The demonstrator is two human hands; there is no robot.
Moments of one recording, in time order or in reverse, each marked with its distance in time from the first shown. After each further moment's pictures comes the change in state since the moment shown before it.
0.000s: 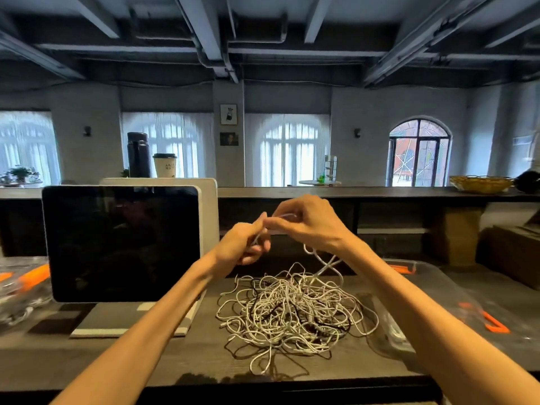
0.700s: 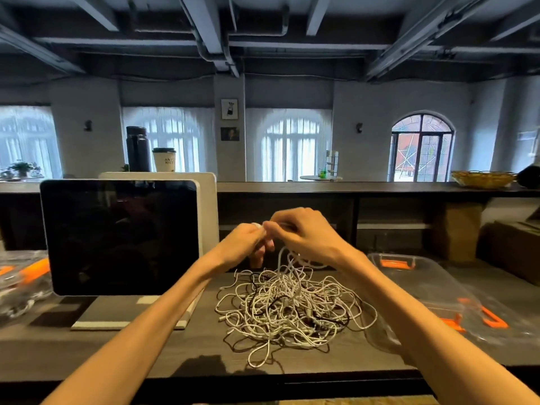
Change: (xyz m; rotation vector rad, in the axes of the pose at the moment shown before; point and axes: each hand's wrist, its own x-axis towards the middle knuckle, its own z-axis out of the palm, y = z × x) left_hand 0.011 -0.019 -0.002 0.249 0.059 -0.007; right_hand -0.019 0.004 0.019 0.020 -0.091 0.007
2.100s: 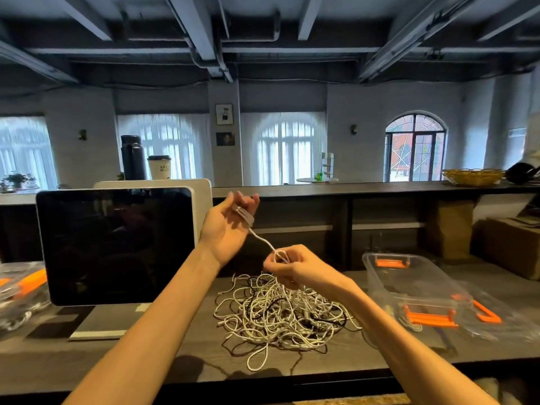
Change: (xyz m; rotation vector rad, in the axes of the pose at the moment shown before) left_hand 0.013 0.027 -0.004 -1.441 0.170 -0.079; right_hand -0.041 0.016 0.034 0.693 -0.213 0.327
